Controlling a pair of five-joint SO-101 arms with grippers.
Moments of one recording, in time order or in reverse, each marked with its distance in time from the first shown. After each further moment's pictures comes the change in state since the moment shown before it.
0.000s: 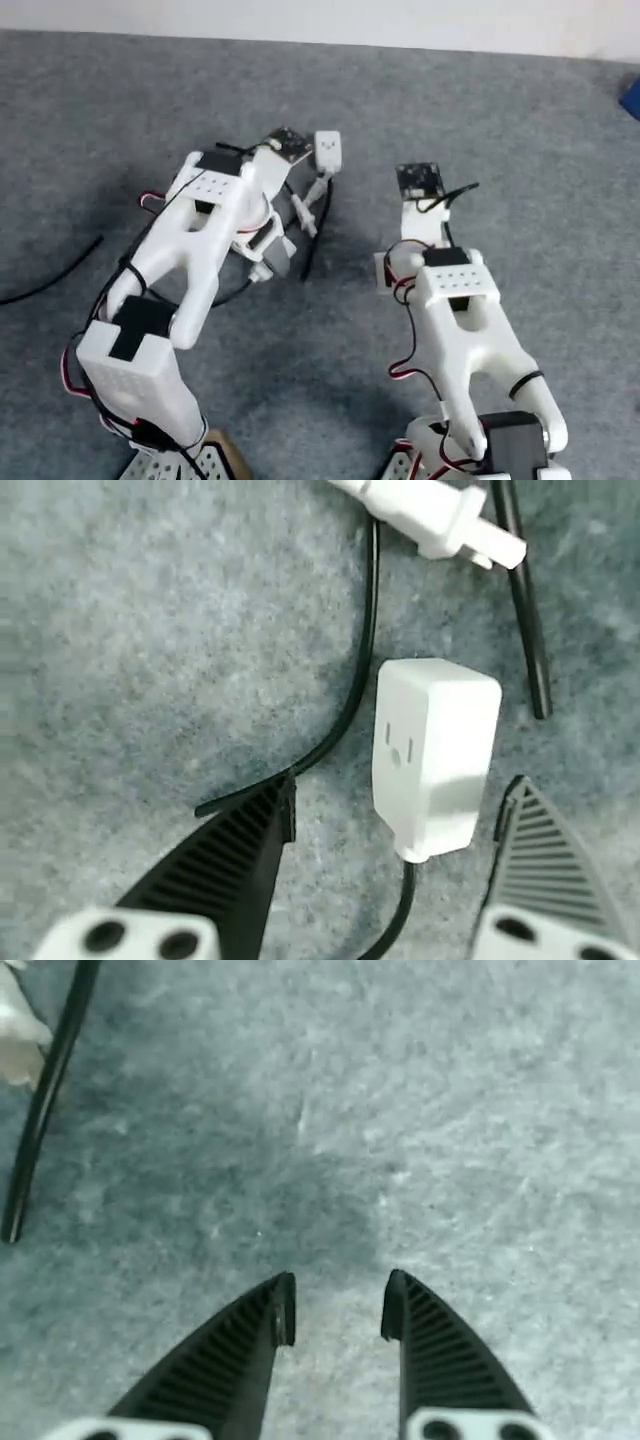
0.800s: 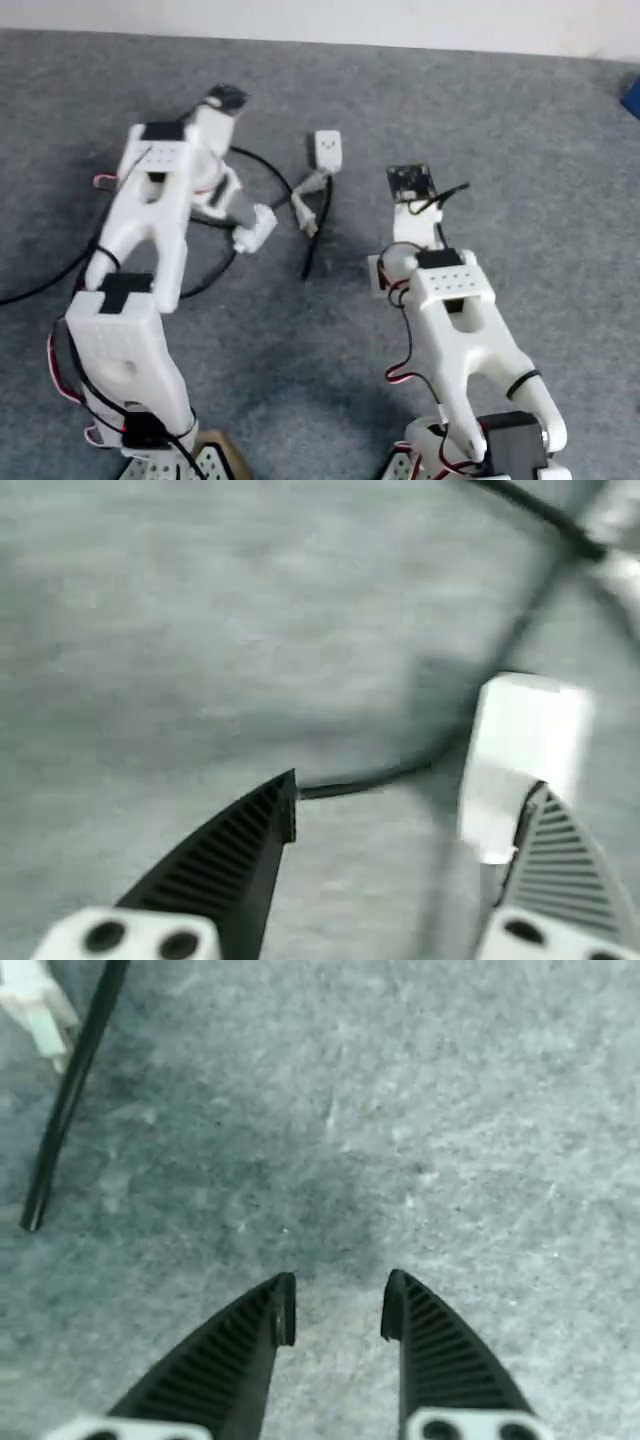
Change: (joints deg) left arm -15.8 18.9 -22.2 0.7 0.0; right arm -1.8 0.0 0.4 -0.2 0.0
